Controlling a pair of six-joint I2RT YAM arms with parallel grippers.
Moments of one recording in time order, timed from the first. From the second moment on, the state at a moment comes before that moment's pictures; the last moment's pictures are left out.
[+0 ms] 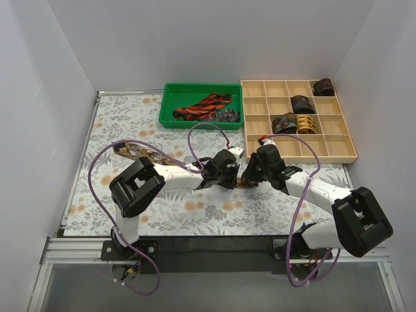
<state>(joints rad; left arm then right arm) -0.96 1.90 1.08 0.05 0.02 -0.43 0.56 1.31 0.61 -0.07 0.00 0.64</state>
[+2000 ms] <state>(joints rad) -0.98 1.89 1.19 0.04 0.10 -0.51 0.13 0.94 0.44 -0.18 -0.15 0.44</state>
